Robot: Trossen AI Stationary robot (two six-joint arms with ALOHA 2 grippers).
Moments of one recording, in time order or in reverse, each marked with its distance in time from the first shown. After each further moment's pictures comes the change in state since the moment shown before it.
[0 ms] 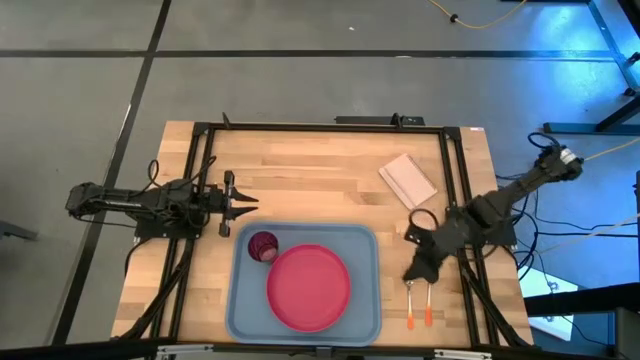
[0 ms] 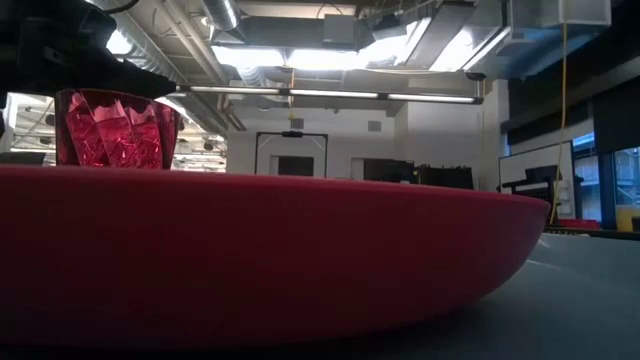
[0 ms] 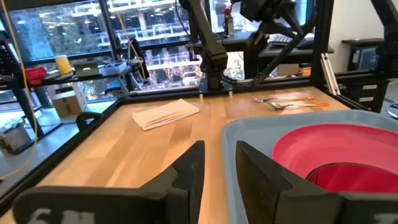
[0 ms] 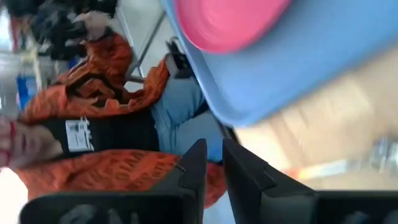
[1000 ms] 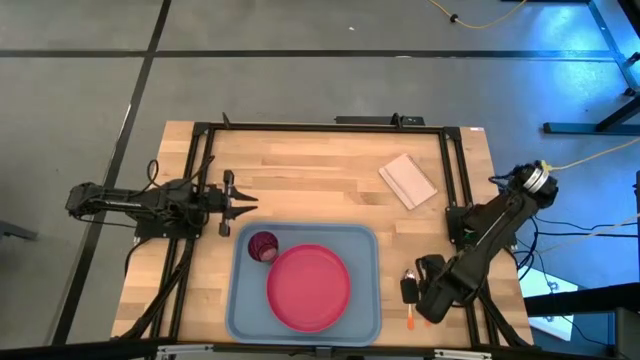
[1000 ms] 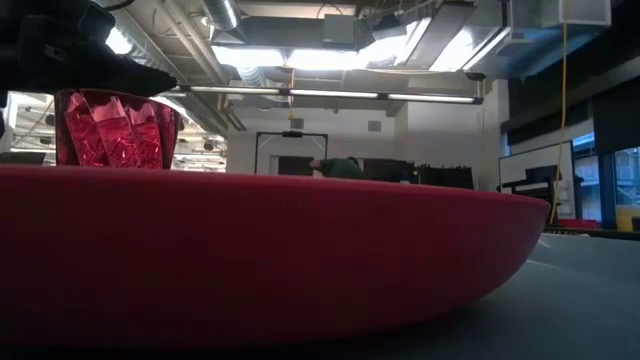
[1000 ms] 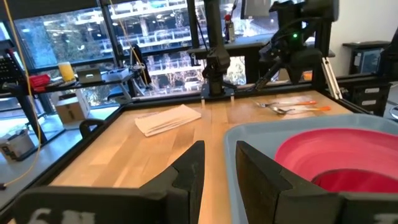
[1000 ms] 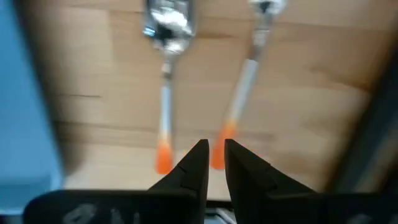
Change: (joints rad) left arm 0.000 0.000 0.001 0.023 -0.003 0.016; right arm 0.300 0.543 0.256 -0.517 0.025 1.021
